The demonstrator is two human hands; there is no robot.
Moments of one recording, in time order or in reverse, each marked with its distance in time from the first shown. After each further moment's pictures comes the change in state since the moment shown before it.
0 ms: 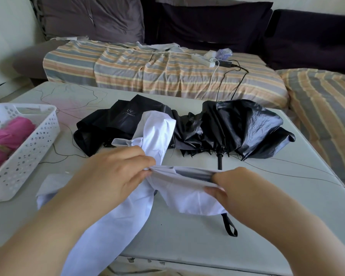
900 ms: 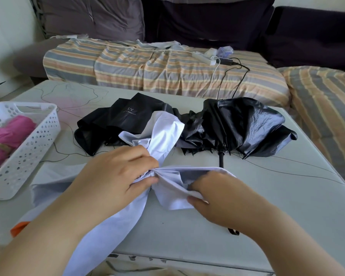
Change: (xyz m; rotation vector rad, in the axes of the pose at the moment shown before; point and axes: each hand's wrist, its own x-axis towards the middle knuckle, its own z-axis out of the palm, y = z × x) left_hand -0.002 0.005 -0.001 -0.014 -0.027 -0.008; right_hand 0.019 -0.013 0.027 0.103 0.025 -0.254
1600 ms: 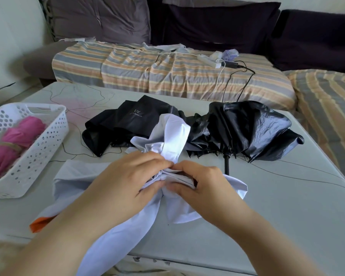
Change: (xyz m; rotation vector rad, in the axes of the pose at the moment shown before) left_hand -0.005 0.000 0.012 -0.159 0.070 -0.012; right_hand 0.014 -0.030 0.003 0.726 0.323 -0.004
